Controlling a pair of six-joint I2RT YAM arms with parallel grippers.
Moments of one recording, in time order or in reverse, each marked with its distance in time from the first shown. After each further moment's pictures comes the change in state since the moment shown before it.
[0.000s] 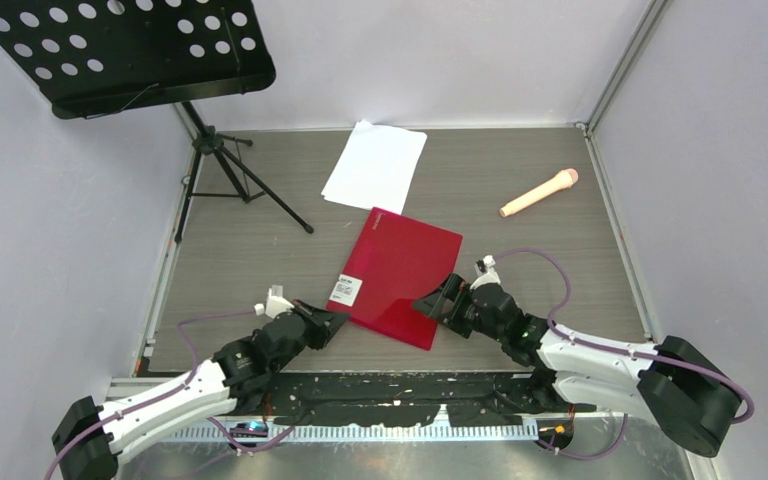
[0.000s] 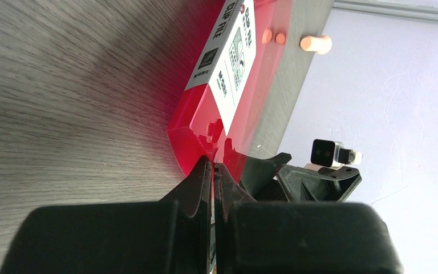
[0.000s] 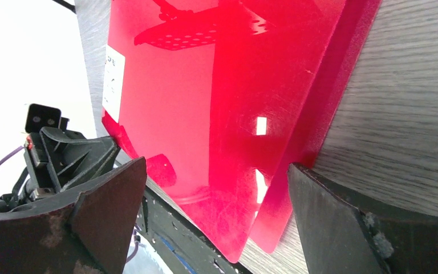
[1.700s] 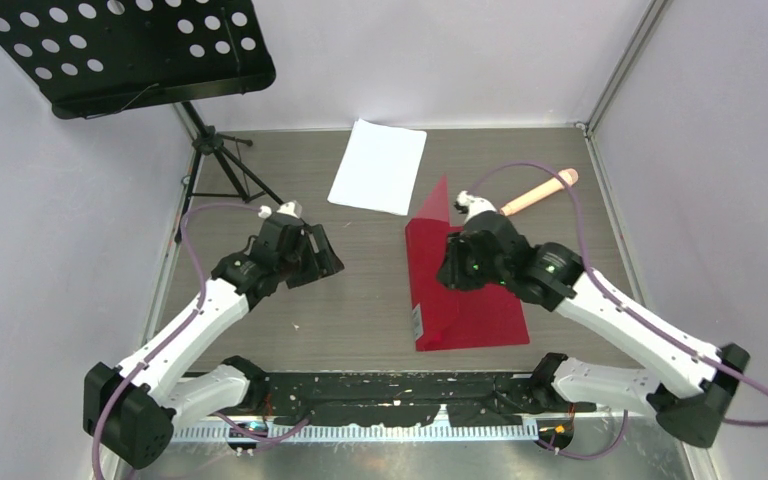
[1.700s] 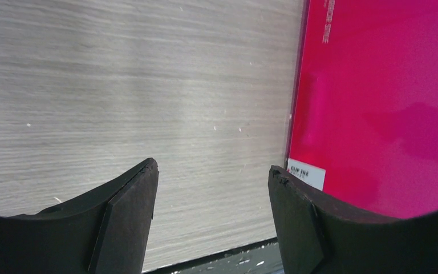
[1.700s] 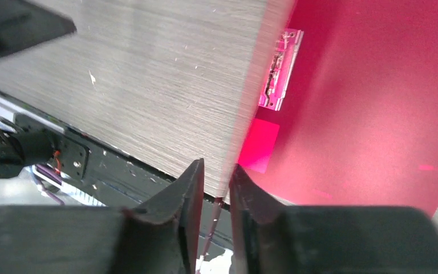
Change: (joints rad) left arm 0.422 0.537 0.727 -0.477 0.341 0.922; right arm -0.010 0.012 0.883 -1.109 0.069 -0.550
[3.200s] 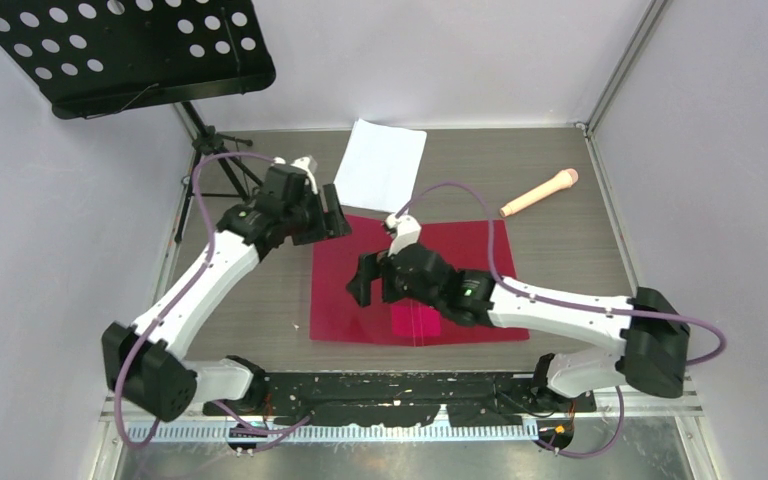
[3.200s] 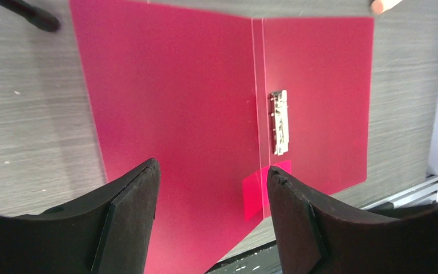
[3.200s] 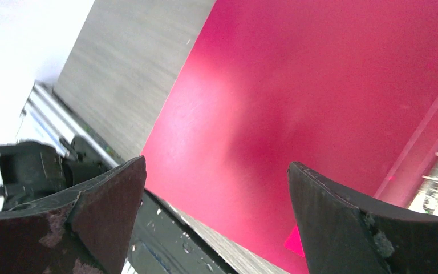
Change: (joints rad) left arm 0.070 0.257 0.374 -0.087 0.096 0.187; right arm 0.292 0.332 -0.140 0.738 0.145 0.016
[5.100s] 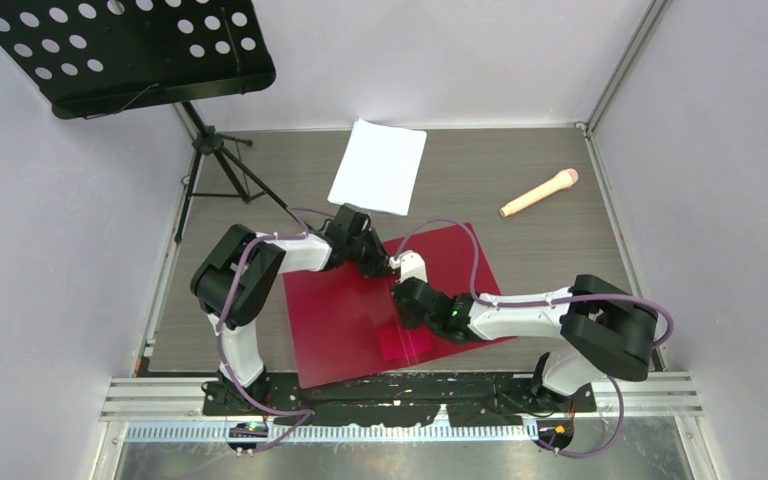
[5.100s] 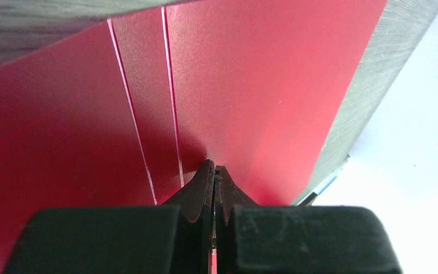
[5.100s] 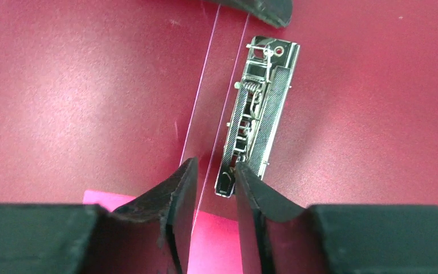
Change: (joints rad) left arm -0.127 0.589 -0.240 0.749 0.312 -0.476; right arm 0.010 0.182 -0.267 0.101 0.174 -0.149
